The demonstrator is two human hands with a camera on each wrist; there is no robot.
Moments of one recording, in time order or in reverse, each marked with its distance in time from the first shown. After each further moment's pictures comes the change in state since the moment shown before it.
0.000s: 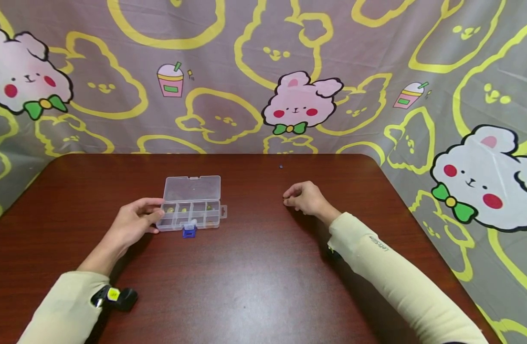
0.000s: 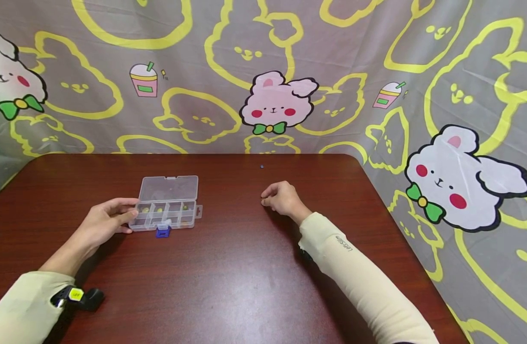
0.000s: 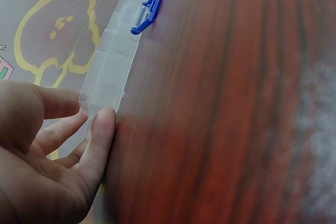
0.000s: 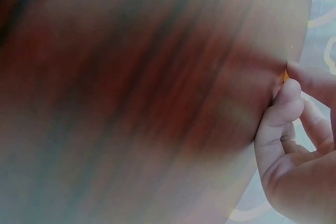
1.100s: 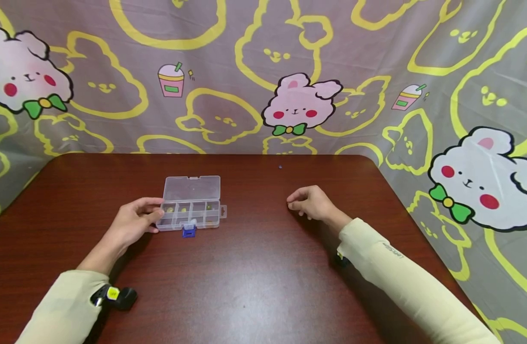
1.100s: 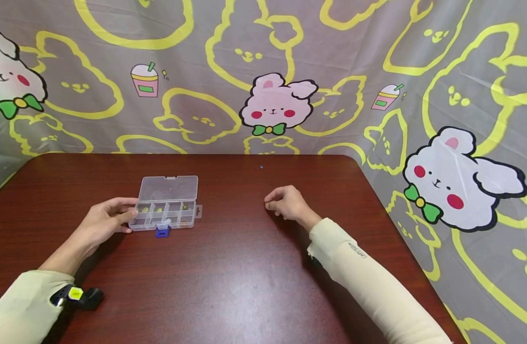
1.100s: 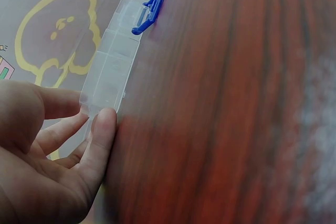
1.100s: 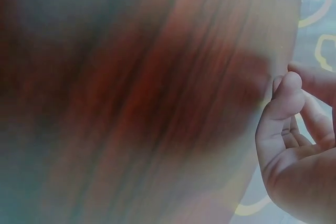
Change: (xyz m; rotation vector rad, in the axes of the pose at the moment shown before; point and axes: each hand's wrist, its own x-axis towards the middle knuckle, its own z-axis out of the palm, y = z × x) left_hand 0.000 -0.001 -0.001 0.019 0.005 0.004; right_hand -0.019 0.004 -0.010 0.086 -0.036 -0.017
